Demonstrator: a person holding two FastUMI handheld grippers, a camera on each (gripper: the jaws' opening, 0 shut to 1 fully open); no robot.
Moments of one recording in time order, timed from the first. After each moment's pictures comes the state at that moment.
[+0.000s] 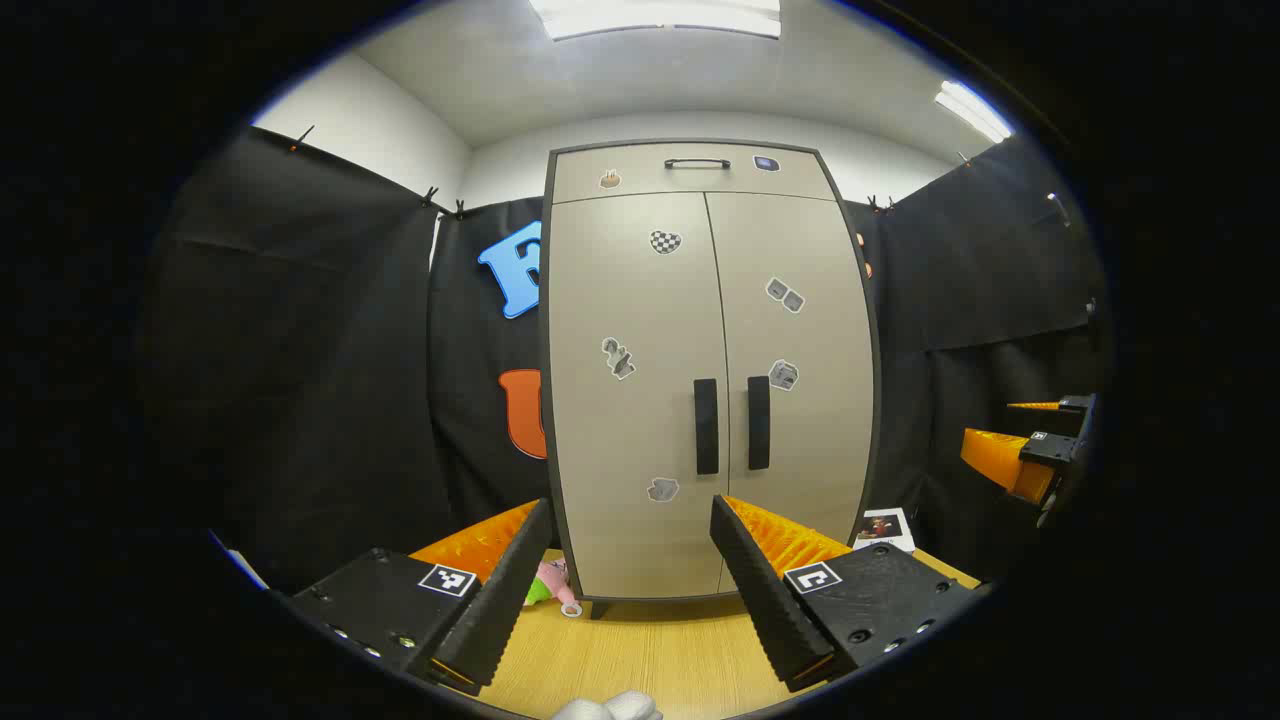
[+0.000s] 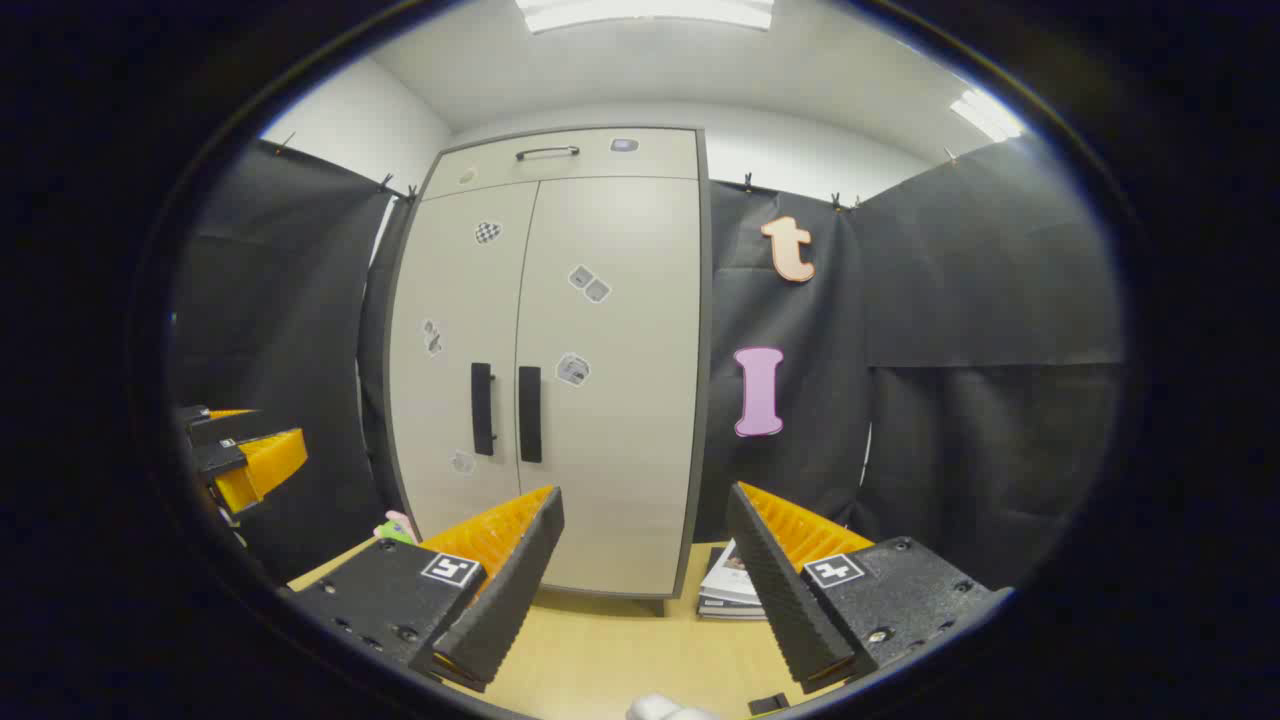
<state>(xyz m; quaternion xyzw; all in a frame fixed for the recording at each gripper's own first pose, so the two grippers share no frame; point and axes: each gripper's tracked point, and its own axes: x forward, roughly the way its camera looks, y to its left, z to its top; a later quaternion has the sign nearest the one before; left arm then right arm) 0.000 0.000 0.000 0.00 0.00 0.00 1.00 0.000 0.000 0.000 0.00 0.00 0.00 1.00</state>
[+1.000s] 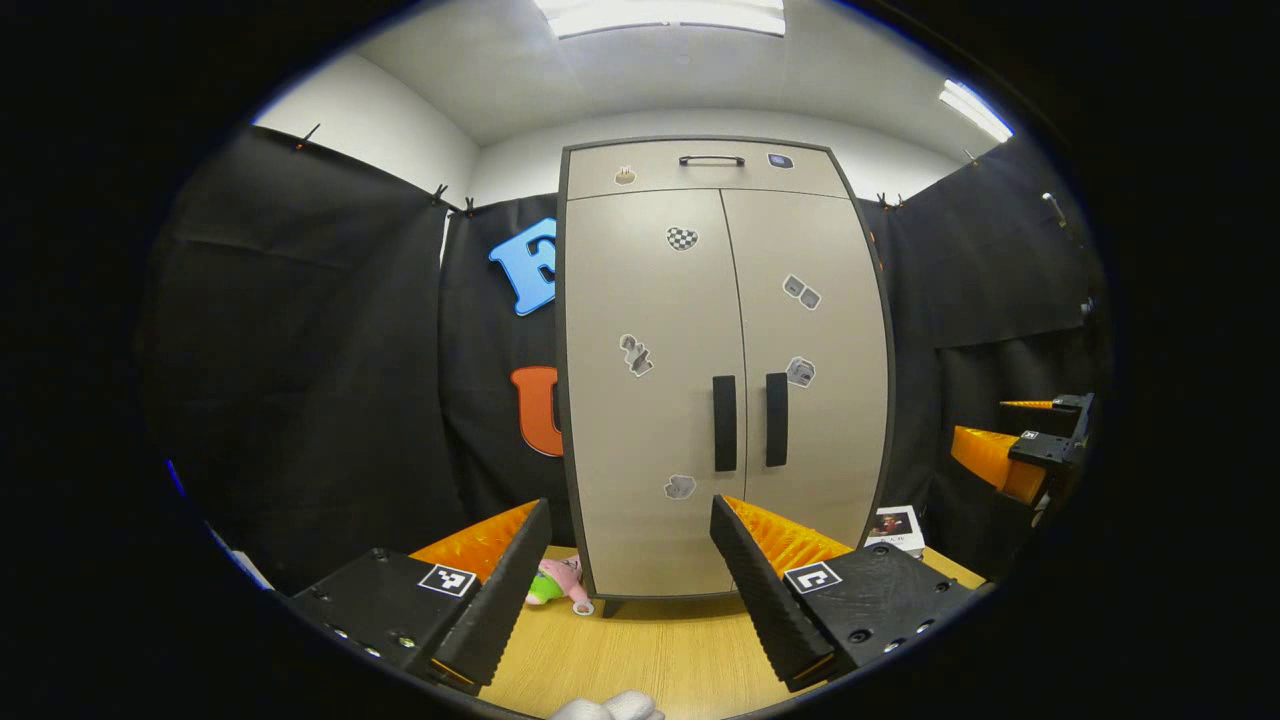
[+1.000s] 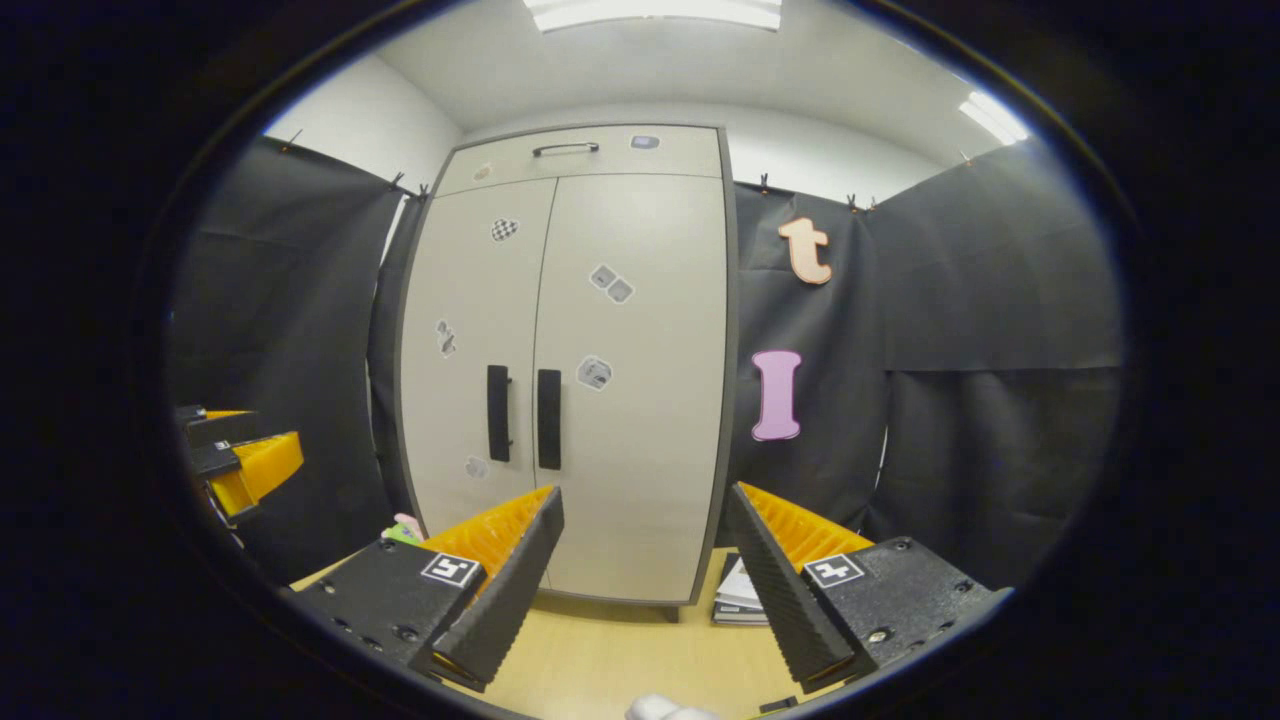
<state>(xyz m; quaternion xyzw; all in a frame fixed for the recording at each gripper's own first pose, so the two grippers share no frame) -0.004 0.019 -0.003 0.00 0.01 0.02 1.00 0.022 0.027 0.003 0.00 0.00 0.02 1.00</state>
